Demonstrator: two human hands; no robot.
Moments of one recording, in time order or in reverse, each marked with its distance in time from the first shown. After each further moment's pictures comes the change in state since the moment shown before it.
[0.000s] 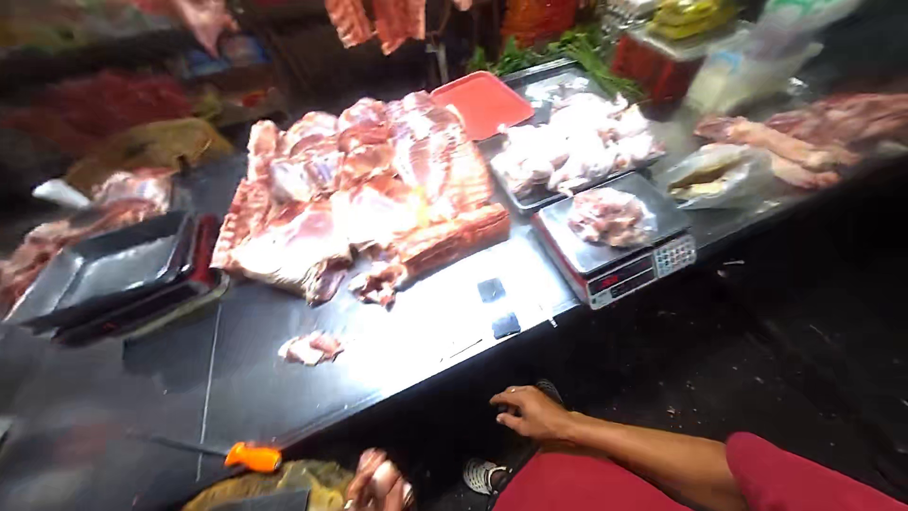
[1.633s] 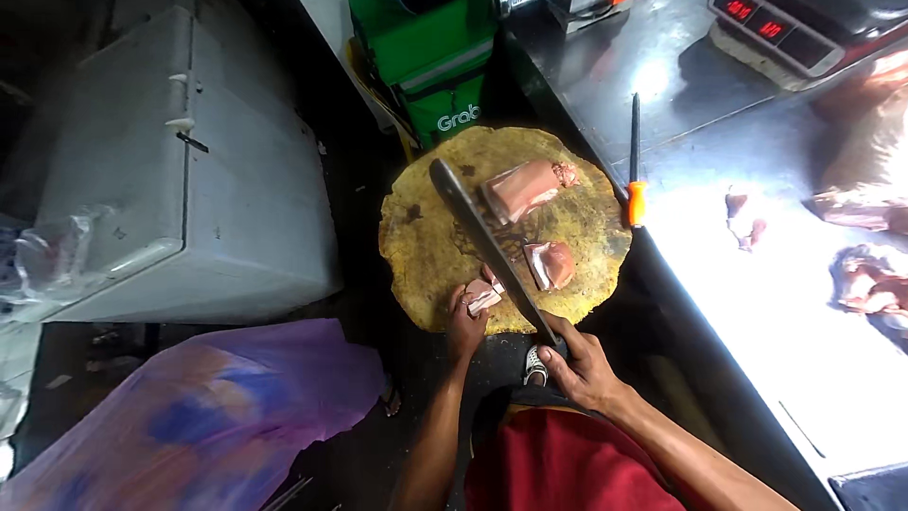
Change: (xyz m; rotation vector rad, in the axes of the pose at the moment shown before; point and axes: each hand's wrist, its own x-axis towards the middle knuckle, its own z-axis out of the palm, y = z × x) left_hand -0.192 -0.188 -0.184 0.503 1.043 -0.488; right_hand 0.020 -0.281 0.249 0.298 -0.834 -0.983
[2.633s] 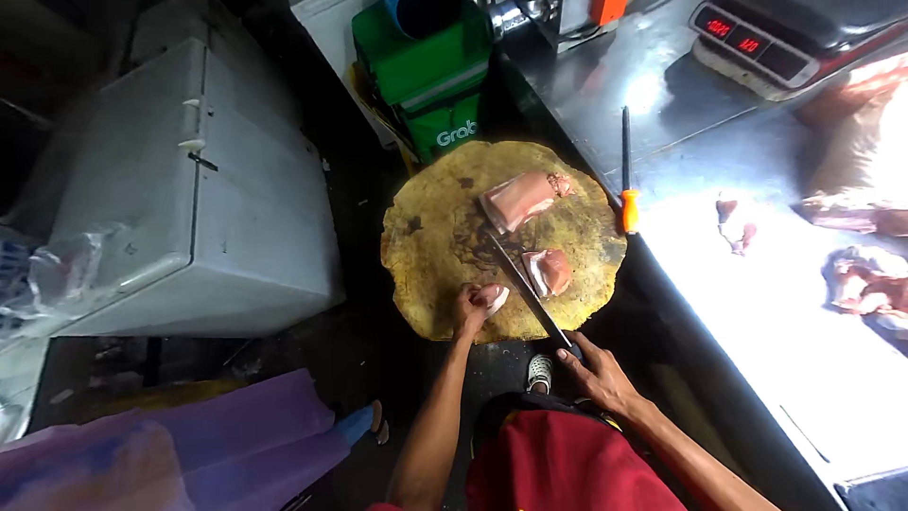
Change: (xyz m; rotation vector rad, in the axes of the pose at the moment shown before) left_hand 0.045 0.029 -0.001 -0.159 -0.231 -0.268; right_hand -0.054 0.051 -0.027 -0.167 -0.198 0.643
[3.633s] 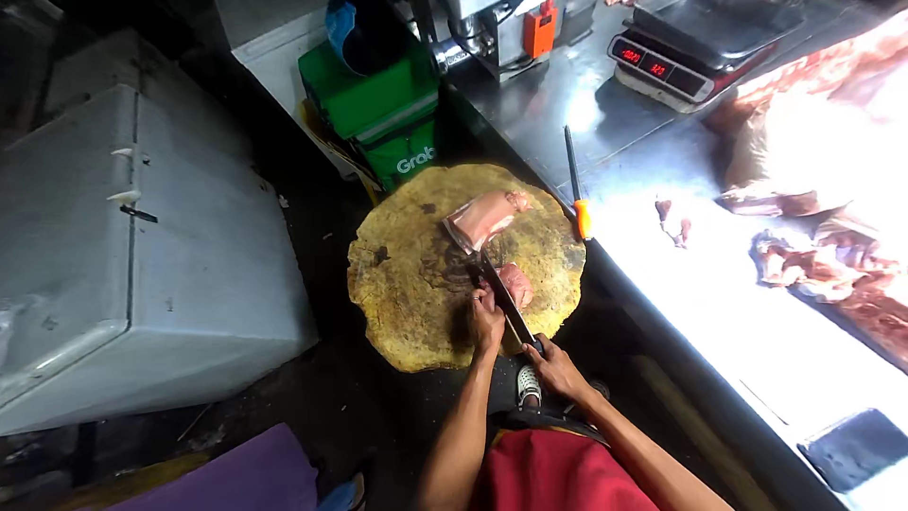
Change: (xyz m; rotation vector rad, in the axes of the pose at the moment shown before) left_hand -0.014 0.066 0.076 0.151 0.103 0.019; right_hand 0.039 0.012 0.033 0.211 0.019 0.376
